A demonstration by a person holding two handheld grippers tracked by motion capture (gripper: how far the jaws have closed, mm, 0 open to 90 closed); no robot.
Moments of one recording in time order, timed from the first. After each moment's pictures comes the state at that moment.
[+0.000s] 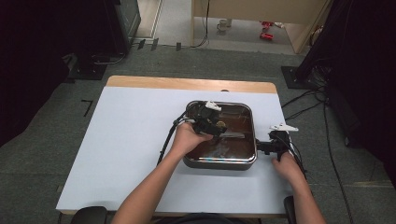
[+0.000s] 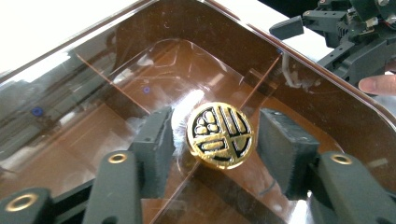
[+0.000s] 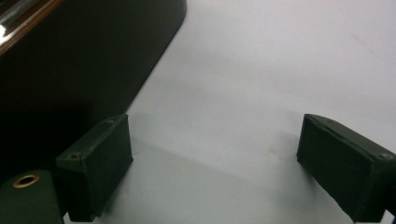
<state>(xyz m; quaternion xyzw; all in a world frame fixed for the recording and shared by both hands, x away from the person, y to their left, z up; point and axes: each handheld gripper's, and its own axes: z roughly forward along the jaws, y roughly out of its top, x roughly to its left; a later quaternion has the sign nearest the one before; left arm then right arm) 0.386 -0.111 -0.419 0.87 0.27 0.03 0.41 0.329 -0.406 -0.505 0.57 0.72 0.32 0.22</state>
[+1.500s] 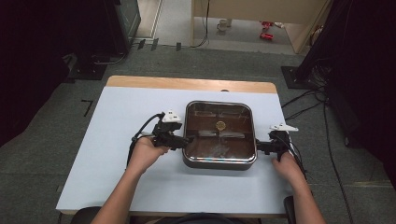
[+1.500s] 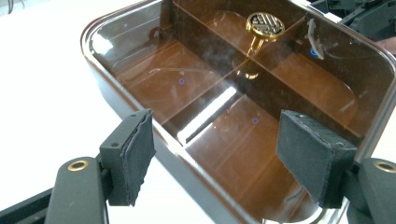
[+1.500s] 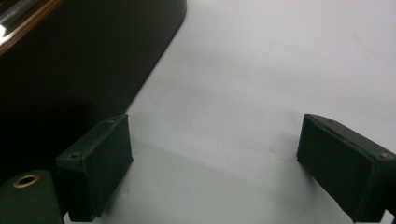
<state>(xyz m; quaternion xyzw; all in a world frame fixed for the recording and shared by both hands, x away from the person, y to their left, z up) 0.334 0.002 -0.410 0.84 0.33 0.09 0.42 0.329 -0.406 -0.505 0.57 0.72 0.32 0.22</state>
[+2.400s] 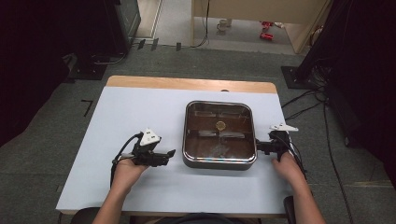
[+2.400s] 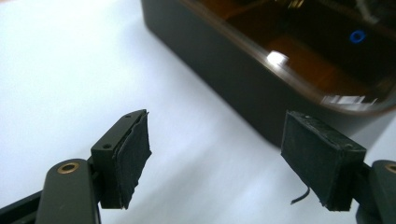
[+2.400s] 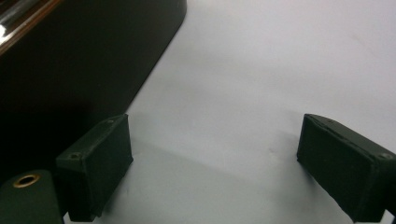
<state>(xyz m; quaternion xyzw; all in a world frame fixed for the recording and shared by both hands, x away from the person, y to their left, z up) 0.295 0.060 -0.459 0.83 0.36 0.14 0.41 0.329 -0.406 -0.505 0.57 0.72 0.32 0.22</state>
